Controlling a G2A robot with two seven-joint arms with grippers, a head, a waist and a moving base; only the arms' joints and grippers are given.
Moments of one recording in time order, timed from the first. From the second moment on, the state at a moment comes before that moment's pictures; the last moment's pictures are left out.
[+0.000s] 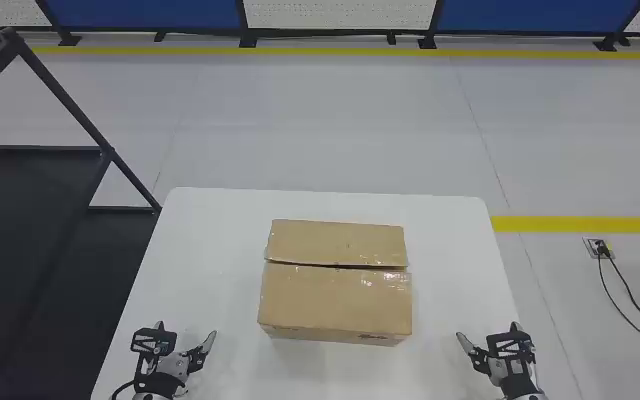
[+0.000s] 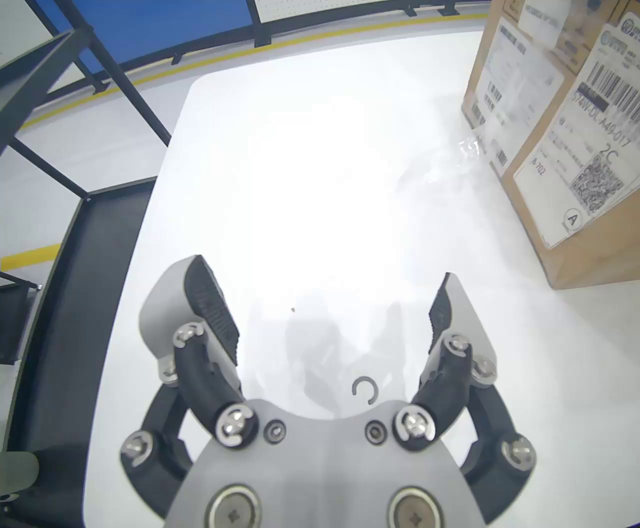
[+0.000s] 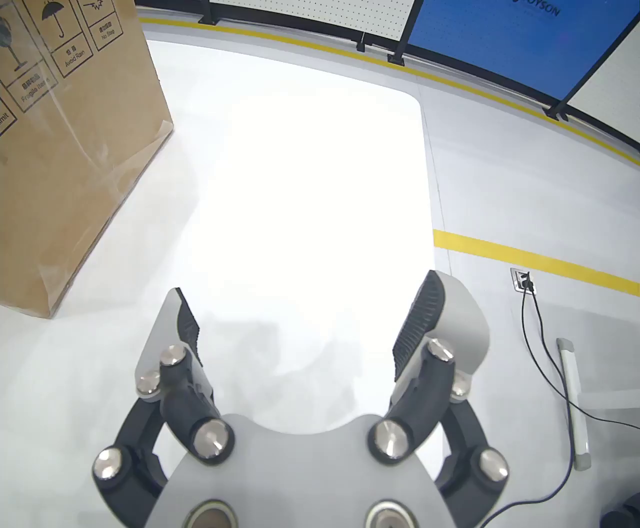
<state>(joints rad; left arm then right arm) 1.73 -1.15 -1.60 -1.80 1.33 -0.01 0.01 -1.73 -1.15 1.60 -1.80 -1.33 0.00 0.00</state>
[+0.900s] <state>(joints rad) 1.76 -1.15 -1.72 -1.92 1.14 -0.22 0.09 -1.57 -1.15 1.67 -1.89 -0.89 -0.24 0.36</state>
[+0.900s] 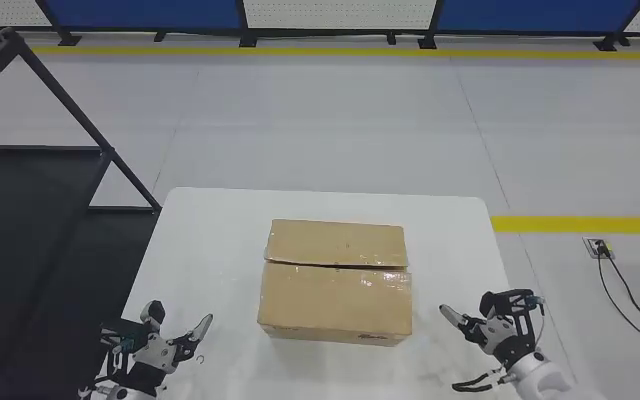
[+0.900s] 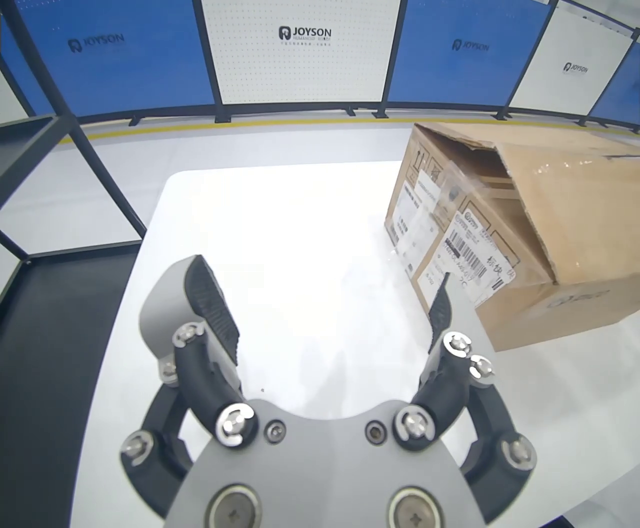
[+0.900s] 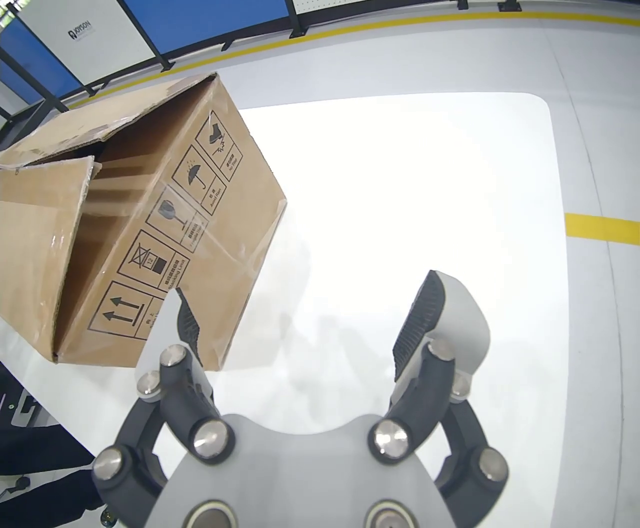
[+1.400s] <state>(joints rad) 1.61 -1.15 -1.67 -1.89 1.02 -0.28 0.00 -1.43 -1.13 1.65 -1.86 -0.31 -0.45 0.67</state>
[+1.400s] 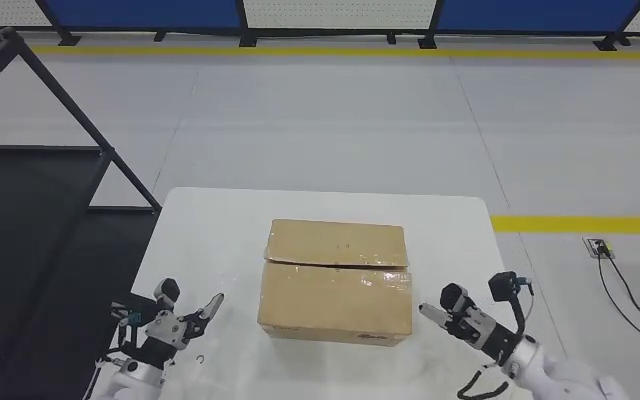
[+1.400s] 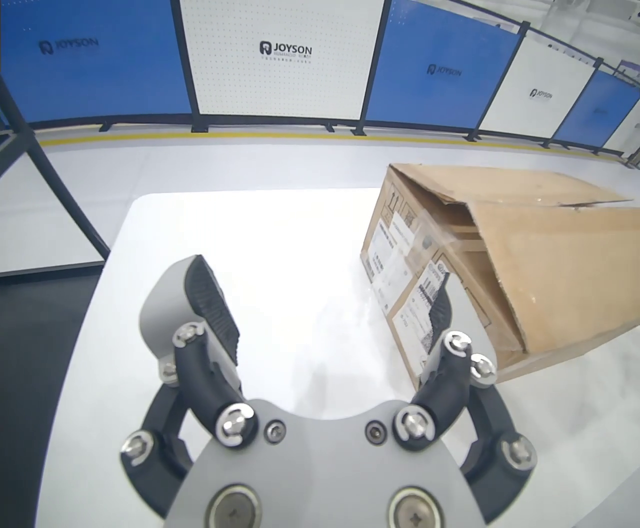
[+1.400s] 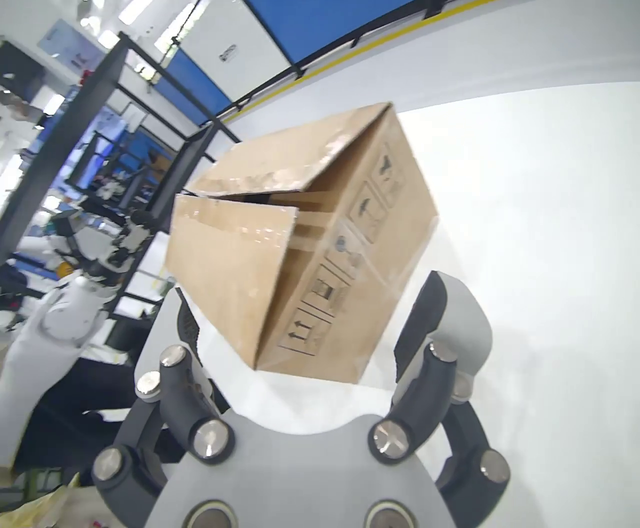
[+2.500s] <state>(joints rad) 1.54 -1.16 -1.66 -1.91 0.75 -0.28 -0.18 -1.16 -1.13 1.52 -1.60 0.18 -0.44 0.90</state>
